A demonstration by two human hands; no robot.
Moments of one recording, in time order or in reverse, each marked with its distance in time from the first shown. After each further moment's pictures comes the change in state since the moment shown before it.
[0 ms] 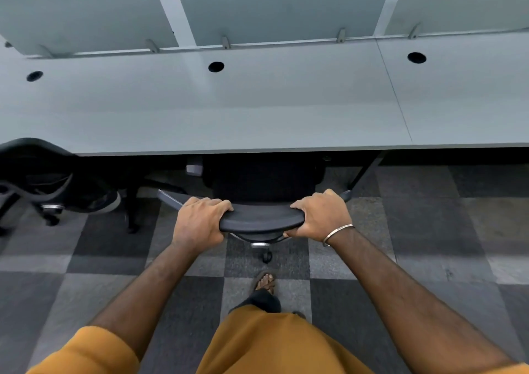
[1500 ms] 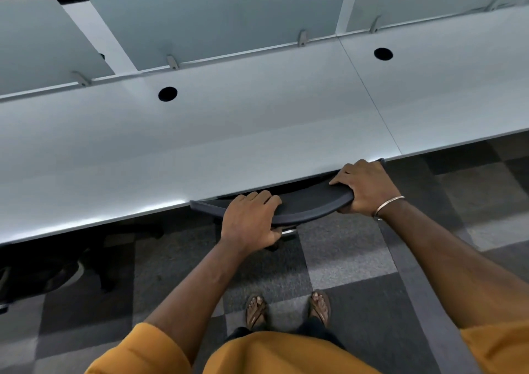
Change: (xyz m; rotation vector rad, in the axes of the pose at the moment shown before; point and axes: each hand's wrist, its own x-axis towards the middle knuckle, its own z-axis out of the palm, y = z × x) left_hand 0.211 0.044 -0.018 -0.108 0.033 0.341; right_hand 0.094 0.176 -0.013 0.098 -0.061 0.216
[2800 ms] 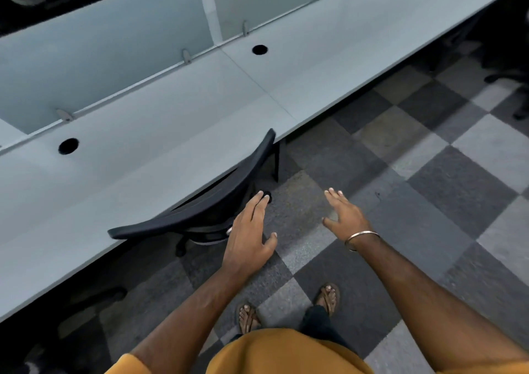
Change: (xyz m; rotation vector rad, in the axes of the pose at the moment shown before) left_hand -0.048 0.151 0.026 -0.503 -0.033 0.228; right_hand -0.240 -0.023 0.077 0.549 0.047 0.766
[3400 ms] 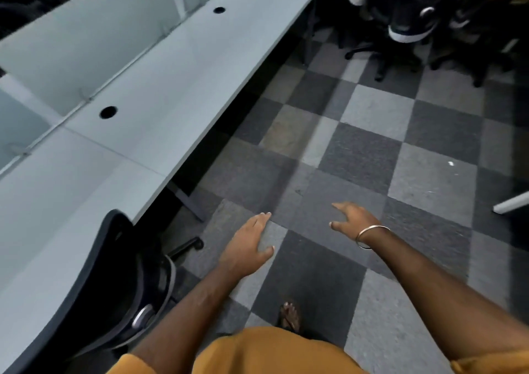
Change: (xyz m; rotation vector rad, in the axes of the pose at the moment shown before) left_hand 0.158 0.218 0.169 0.049 -0.551 0.282; right_hand -0.091 0.295 -0.147 0.172 0.025 0.513
